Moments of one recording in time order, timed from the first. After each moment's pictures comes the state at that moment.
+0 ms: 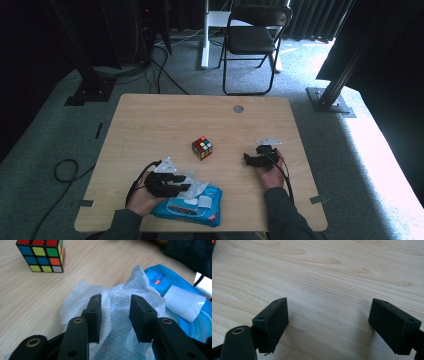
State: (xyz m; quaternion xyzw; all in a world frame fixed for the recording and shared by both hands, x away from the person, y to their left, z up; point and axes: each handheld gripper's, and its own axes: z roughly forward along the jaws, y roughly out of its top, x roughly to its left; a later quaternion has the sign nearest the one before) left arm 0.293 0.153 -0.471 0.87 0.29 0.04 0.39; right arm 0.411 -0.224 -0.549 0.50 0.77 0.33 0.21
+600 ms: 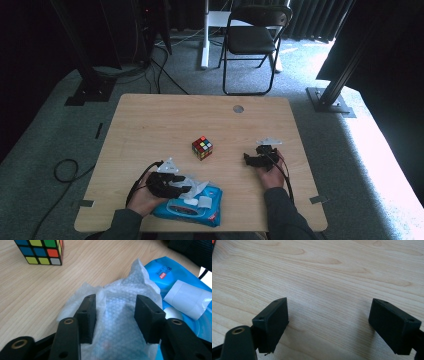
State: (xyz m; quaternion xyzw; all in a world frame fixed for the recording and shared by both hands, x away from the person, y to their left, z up) left arm 0.296 0.150 -0.478 0.88 0.29 0.03 0.37; right arm 0.411 -0.224 -0.549 0.50 0.77 0.33 0.21
